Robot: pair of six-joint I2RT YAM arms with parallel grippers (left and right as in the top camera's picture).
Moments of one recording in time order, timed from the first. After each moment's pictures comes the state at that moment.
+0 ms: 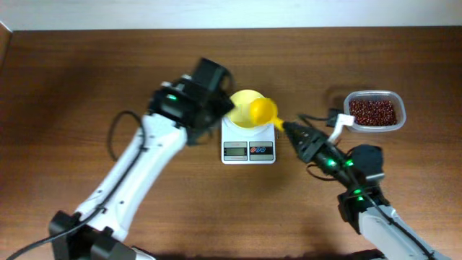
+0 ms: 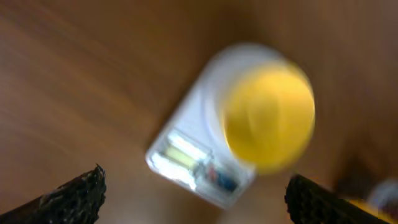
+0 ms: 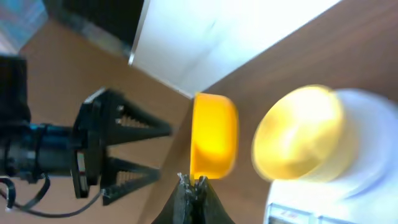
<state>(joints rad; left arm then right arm) -0.43 1.61 1.51 -1.05 -0.13 -1.10 0.18 1.21 0.34 0.82 -0.62 0.94</state>
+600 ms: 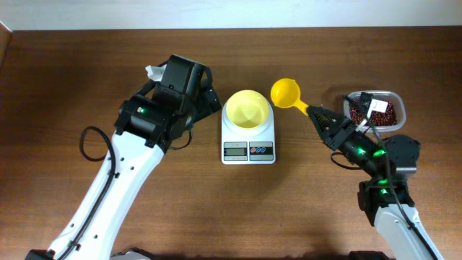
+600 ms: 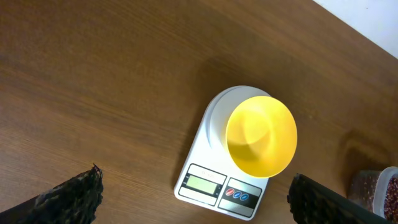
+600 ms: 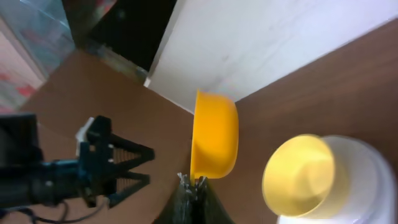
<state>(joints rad) -0.40 1.47 1.52 -1.03 -0.18 -0.80 -0.02 1.12 0.46 0.70 -0.81 1.05</state>
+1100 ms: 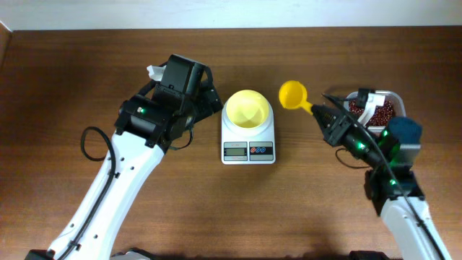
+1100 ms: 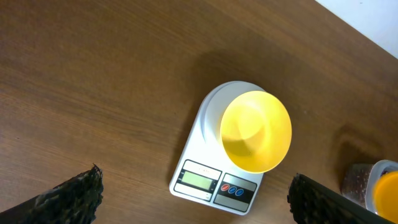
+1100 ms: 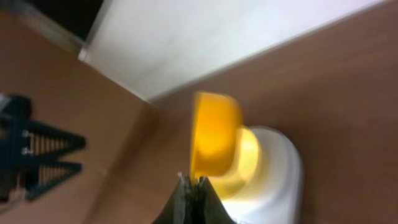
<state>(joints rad) -0.40 1.47 1.52 -1.03 -0.16 -0.80 -0.04 1.12 0.63 0.20 -0.73 0.60</state>
